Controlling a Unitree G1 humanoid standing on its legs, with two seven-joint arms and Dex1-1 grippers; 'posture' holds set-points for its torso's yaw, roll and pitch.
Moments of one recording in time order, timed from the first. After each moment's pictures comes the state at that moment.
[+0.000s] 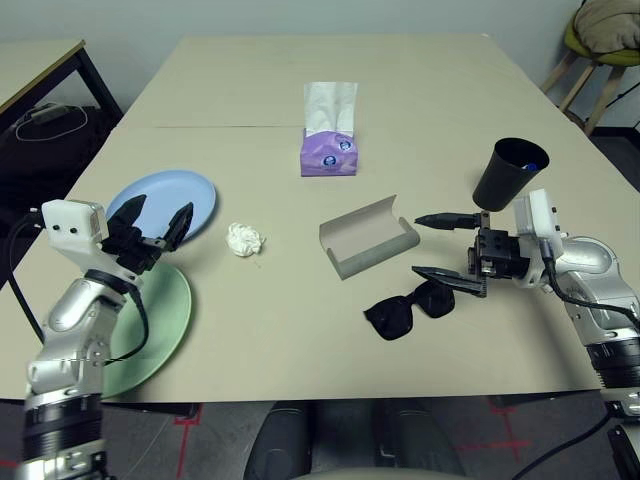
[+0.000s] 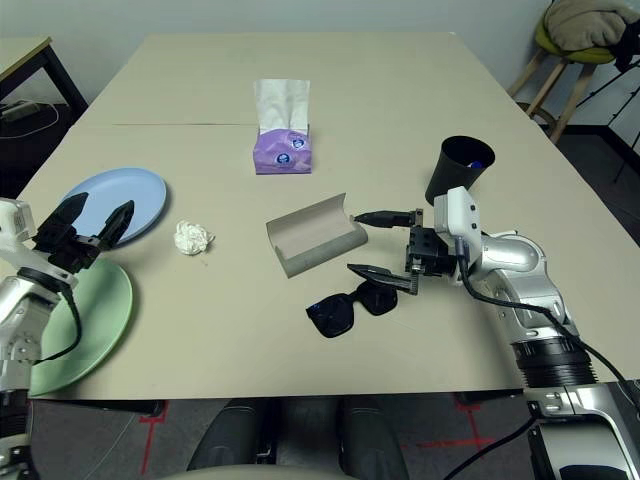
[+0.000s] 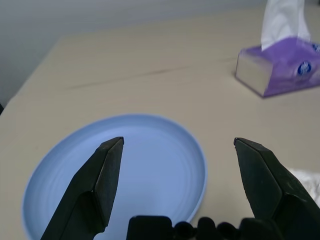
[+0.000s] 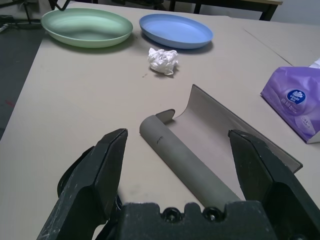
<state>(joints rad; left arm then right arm) -0.11 0.71 0.44 0.07 -0.46 0.25 -0.59 -0.34 -0.60 0.01 0.10 0.40 -0.06 1.29</state>
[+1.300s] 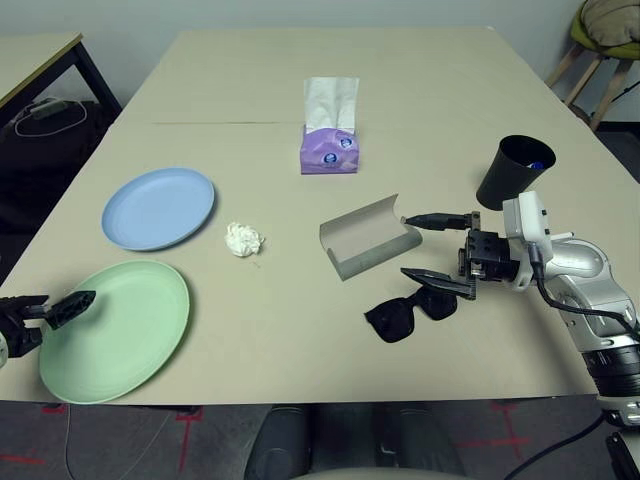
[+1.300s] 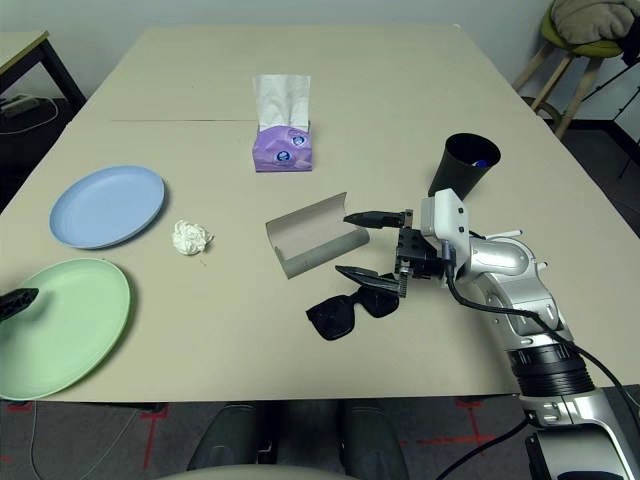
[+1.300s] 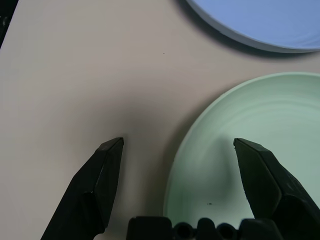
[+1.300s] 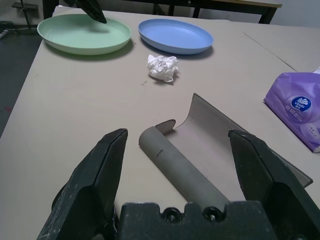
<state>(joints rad) 0.15 0.96 0.67 0.22 -0.49 0.76 -0.72 -0.32 -0.58 0.03 0.00 0.40 0.00 1.22</state>
